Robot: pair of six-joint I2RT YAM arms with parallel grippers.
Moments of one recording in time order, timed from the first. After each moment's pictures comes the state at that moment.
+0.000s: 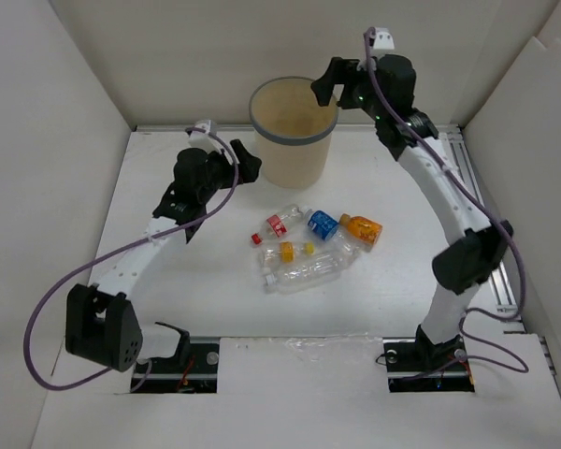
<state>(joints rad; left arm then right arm) -0.33 1.27 1.01 0.06 0.04 -0.51 0.38 1.90 2.07 -0.25 -0.07 0.29</state>
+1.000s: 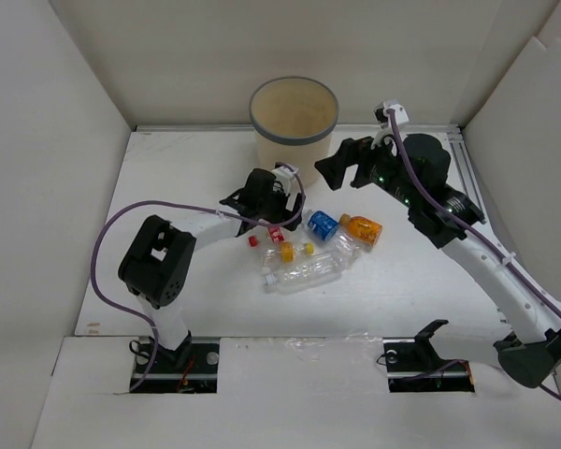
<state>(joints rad) -0.58 1.76 1.07 0.02 0.18 -0.09 0.59 1.19 1.36 -0.29 -0.06 0.29</state>
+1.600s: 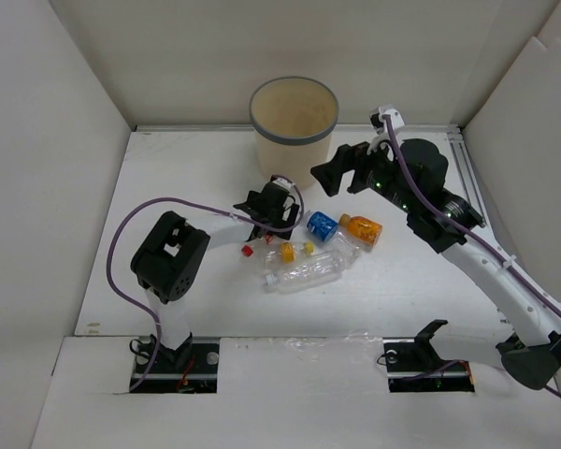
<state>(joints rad) -0.65 1.83 1.07 -0.12 -0.24 -0.19 0.63 1.17 1.34 -0.28 -0.04 0.29</state>
